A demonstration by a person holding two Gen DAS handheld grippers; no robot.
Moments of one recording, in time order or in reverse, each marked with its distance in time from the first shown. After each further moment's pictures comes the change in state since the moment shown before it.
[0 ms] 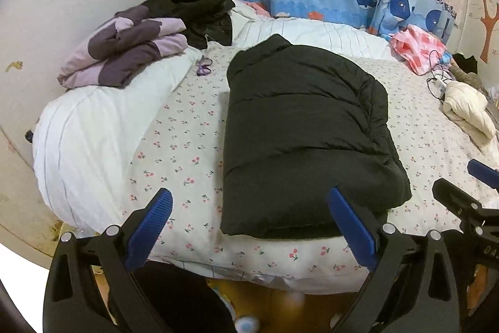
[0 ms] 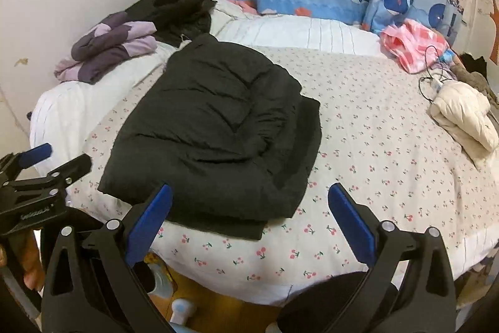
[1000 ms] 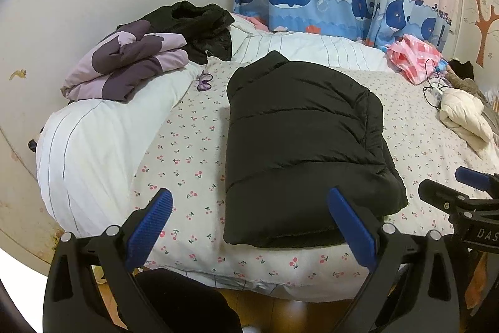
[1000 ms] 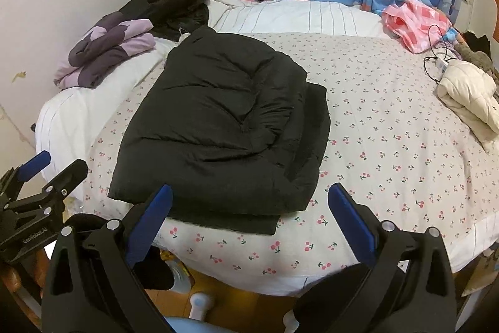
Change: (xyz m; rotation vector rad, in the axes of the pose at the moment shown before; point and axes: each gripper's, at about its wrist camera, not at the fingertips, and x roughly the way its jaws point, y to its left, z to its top) left arm -0.014 0.001 0.004 0.005 -0.057 -0.010; right arm 0.005 -0.003 0.007 0.067 0.066 0.047
